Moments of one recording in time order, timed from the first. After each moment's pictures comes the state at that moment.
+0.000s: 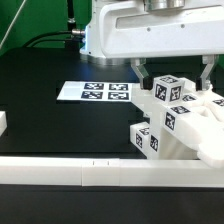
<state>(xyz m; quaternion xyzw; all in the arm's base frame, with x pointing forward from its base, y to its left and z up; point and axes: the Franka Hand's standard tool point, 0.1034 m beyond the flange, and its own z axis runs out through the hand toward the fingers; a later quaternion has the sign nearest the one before) 0.622 0.059 0.117 -0.96 0.27 -0.07 0.08</state>
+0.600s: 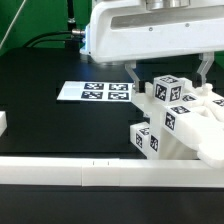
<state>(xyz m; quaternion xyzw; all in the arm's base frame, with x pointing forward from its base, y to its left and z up) 0.622 0.053 0.116 -0.99 -0.06 -0.08 0.05</state>
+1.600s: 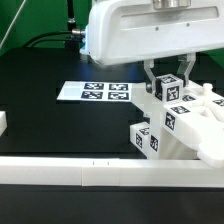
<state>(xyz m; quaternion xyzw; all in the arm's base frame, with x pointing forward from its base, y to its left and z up) 0.622 0.051 0.116 -0.98 -0.16 -0.09 0.04</state>
